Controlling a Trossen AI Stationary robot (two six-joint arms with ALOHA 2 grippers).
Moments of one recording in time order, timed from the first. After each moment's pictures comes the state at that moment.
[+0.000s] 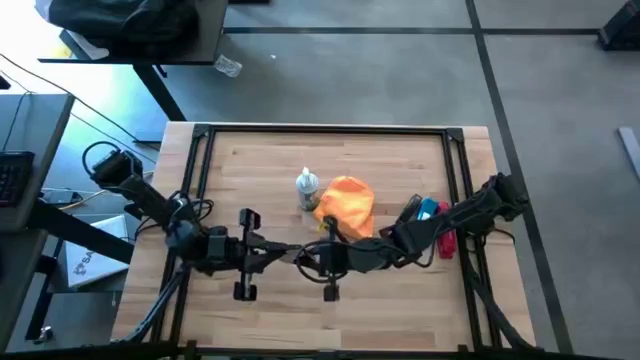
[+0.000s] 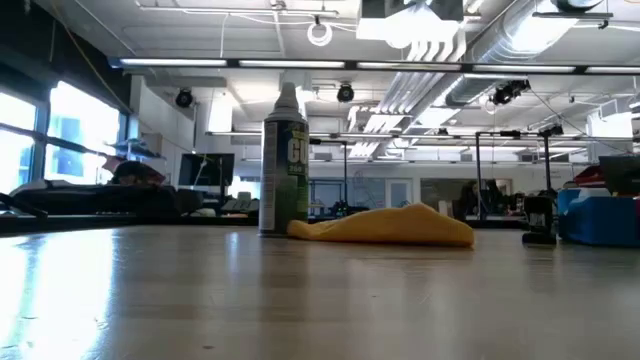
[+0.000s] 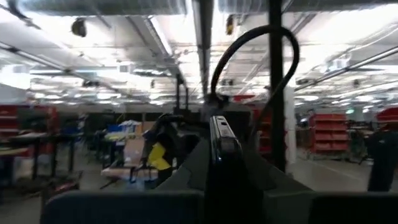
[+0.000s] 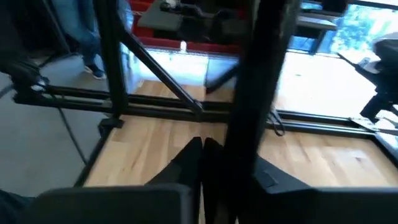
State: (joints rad) left arm -0.72 1.37 0.79 1.16 -0.71 0.38; right arm 0.43 1.77 1.52 -0.08 0.43 0.01
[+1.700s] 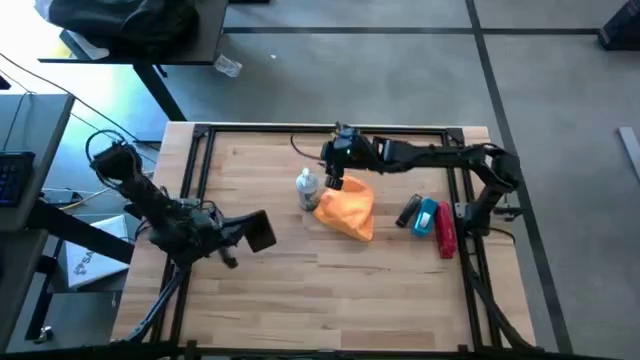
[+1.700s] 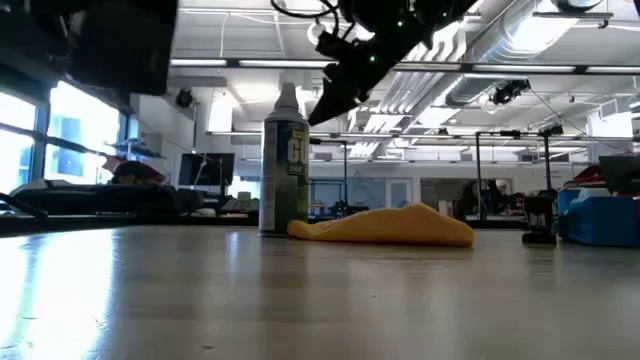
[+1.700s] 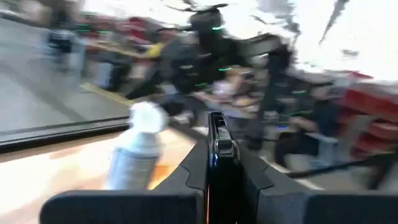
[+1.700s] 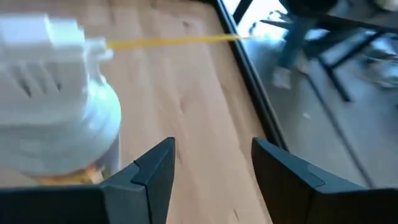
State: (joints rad) left arm -0.97 1.17 0.24 1.56 -1.38 0.23; right arm -0.28 1.75 1.34 -0.22 0.13 -0.27
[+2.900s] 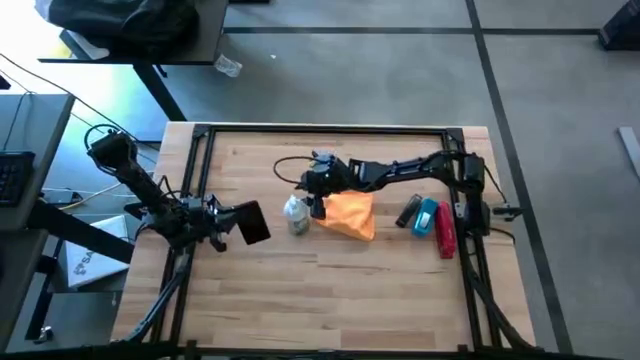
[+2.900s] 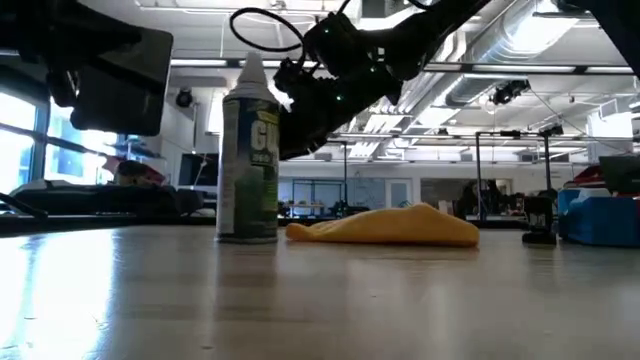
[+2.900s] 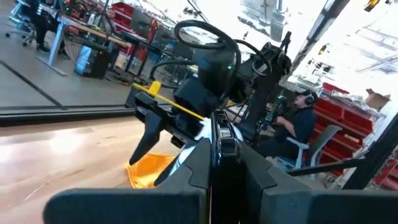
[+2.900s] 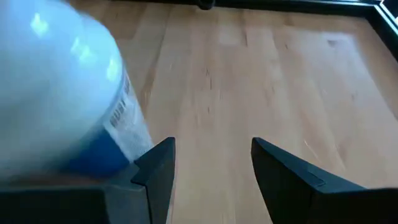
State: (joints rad) left arm -0.89 0.99 0.01 1.47 -1.31 -0.02; right arm -0.16 2.02 1.34 0.05 -0.17 -0.17
